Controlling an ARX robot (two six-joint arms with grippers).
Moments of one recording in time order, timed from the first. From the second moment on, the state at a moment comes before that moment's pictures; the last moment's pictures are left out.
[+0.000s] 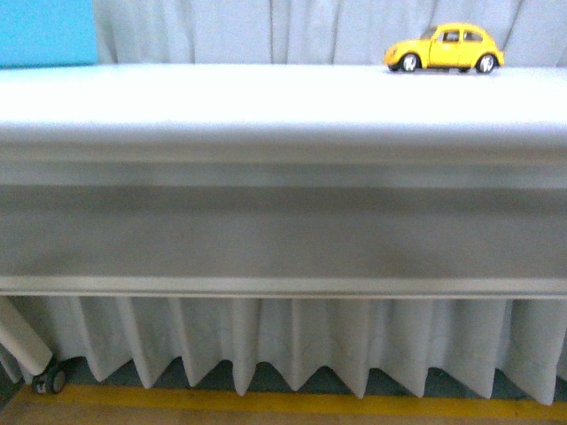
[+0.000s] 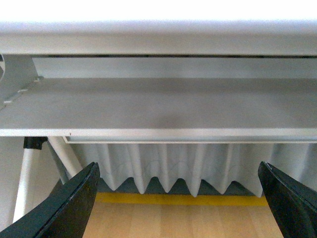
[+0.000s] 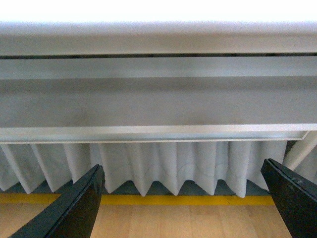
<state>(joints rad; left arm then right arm) 0.00 0.01 0.01 0.00 0.00 0.00 0.00 0.00 0.01 0.00 0.00 -0.01</state>
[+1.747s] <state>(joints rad) 0.00 0.01 0.01 0.00 0.00 0.00 0.00 0.00 0.01 0.00 0.00 -0.01</state>
